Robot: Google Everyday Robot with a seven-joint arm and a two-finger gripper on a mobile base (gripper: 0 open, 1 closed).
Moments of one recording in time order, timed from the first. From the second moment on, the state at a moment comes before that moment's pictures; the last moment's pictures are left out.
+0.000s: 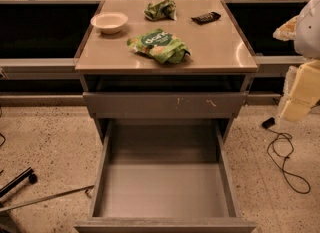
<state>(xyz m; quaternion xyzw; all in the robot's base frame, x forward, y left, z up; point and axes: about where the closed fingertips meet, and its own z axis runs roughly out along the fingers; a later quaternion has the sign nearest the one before) 0.438 -0.217 0.976 -0.60 0.78 -0.03 0.16</state>
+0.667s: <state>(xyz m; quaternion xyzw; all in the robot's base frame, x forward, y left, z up) 0.484 -0.203 0.968 -0.62 0.76 -0.04 0.19</state>
